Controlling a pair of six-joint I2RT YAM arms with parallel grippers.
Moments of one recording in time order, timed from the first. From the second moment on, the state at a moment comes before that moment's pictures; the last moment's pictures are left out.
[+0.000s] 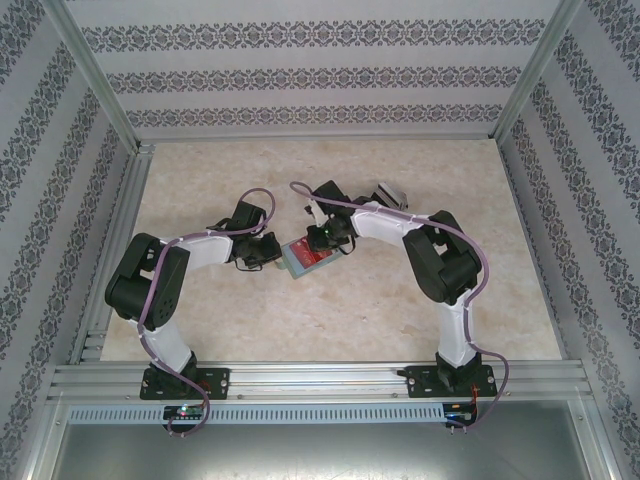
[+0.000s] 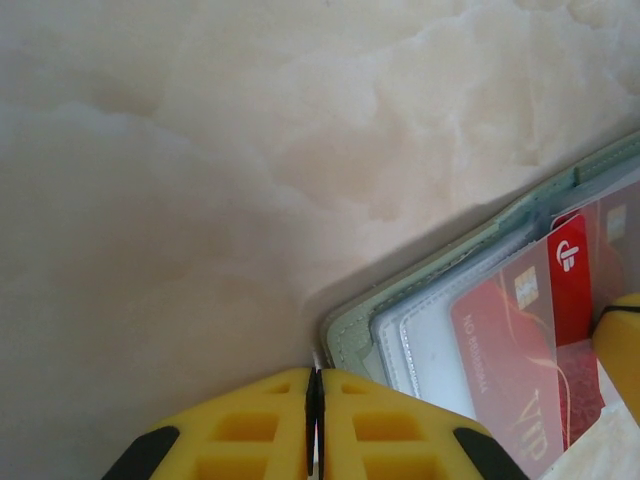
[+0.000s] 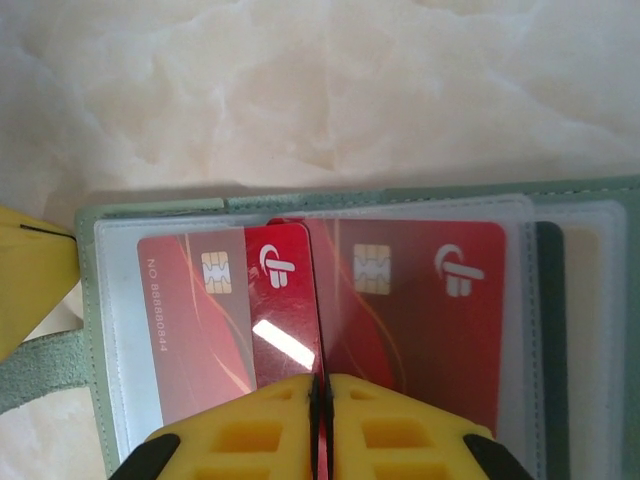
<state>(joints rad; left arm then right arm) -0.35 1.75 0.88 -0.19 0.29 -0.70 0.62 2.04 1.40 -0.51 -0.26 0.31</state>
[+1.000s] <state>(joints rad) -0.35 1.75 0.88 -0.19 0.29 -0.70 0.64 2.03 1.44 -0.55 -0.28 0.30</state>
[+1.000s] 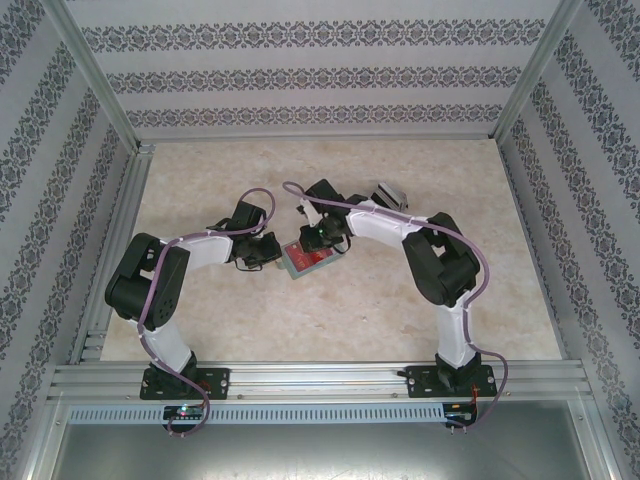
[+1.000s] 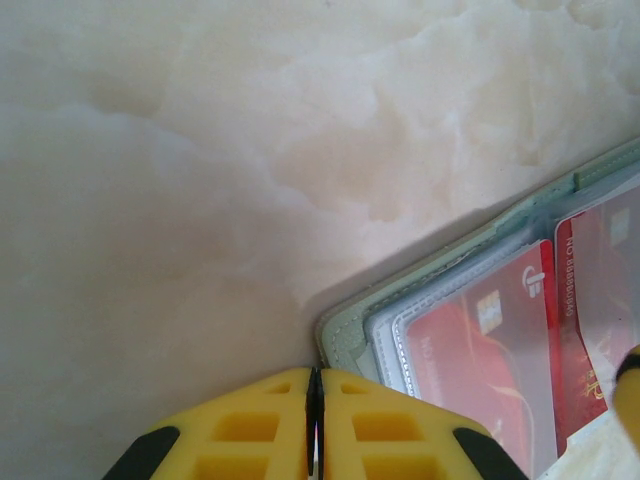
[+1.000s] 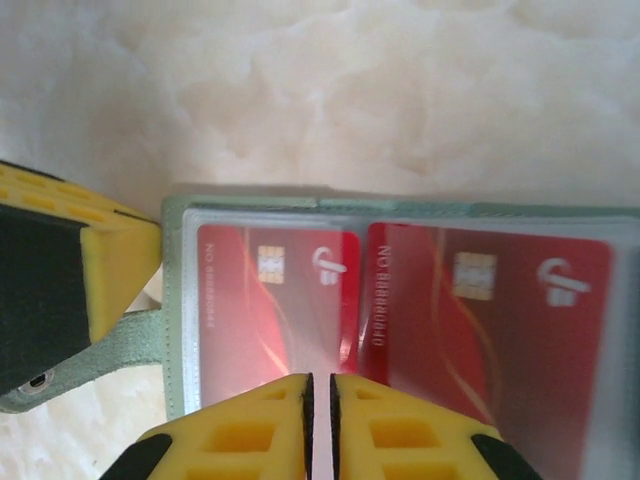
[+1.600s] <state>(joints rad) -0.34 1.75 0.88 -0.18 0.29 -0.70 0.63 2.00 1.39 -0.56 -0.26 0.28</state>
